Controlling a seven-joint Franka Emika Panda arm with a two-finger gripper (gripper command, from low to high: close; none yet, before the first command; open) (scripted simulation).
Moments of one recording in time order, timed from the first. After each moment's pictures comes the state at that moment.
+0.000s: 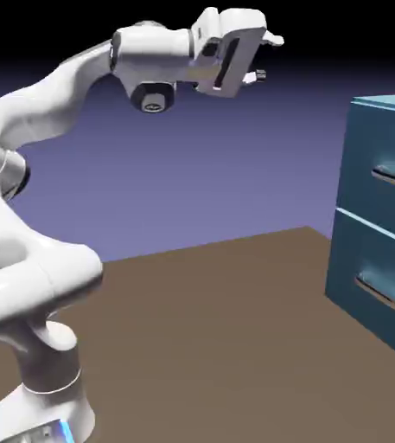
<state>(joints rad) -1.21 -1.22 0.81 -2.25 1.75 2.62 -0.92</state>
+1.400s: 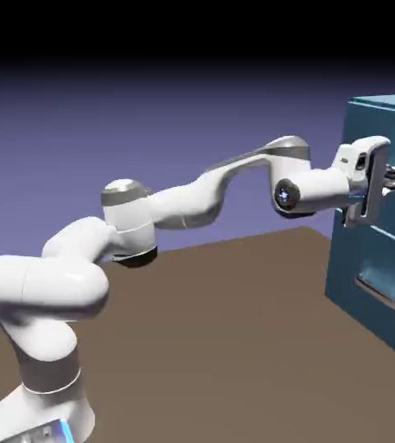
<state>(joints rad) -2.04 -1.64 1.34 -1.85 2.89 2.37 -2.00</state>
